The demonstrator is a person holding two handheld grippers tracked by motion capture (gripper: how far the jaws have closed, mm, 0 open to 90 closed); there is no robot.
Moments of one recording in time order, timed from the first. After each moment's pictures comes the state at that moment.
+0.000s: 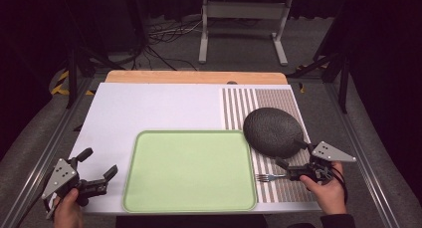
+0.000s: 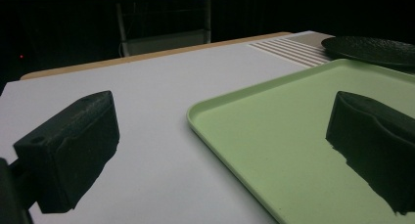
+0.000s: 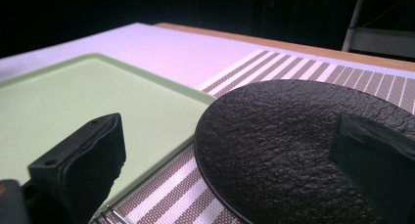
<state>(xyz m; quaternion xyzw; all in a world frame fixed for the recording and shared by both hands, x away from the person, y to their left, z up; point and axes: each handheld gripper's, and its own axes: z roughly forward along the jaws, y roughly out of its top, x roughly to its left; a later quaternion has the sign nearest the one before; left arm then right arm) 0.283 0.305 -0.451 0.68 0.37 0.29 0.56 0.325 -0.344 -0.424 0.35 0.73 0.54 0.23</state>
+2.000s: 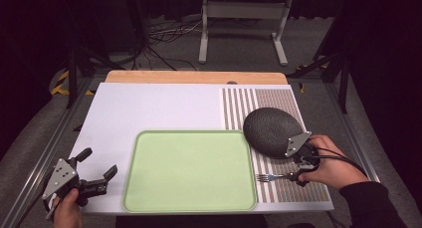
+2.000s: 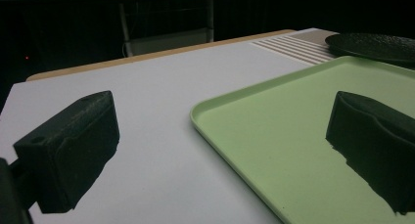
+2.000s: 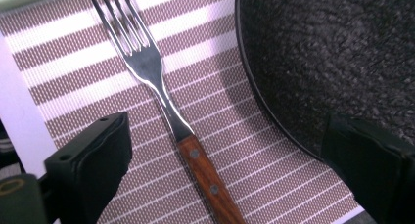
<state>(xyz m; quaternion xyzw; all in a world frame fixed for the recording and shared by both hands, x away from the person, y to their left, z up) 0.282 0.304 -0.450 0.68 0.37 0.30 0.56 0.355 -0.315 -0.382 0.18 0.97 0.11 0.12</state>
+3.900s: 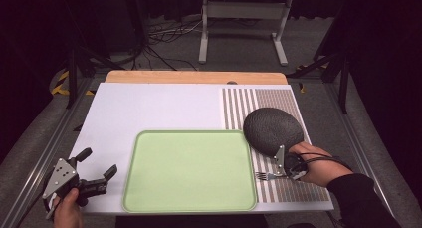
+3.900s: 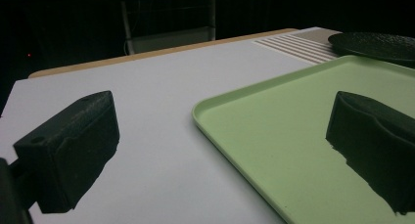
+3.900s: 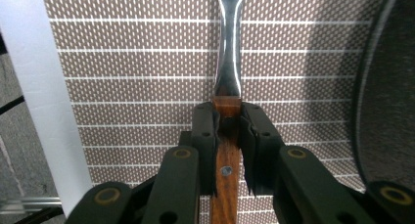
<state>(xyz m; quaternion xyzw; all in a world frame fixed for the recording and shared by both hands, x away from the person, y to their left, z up) 0.283 0.305 -0.451 0.68 0.37 0.30 0.55 0.360 -0.293 -0.410 0.00 1.00 -0.07 0.04</state>
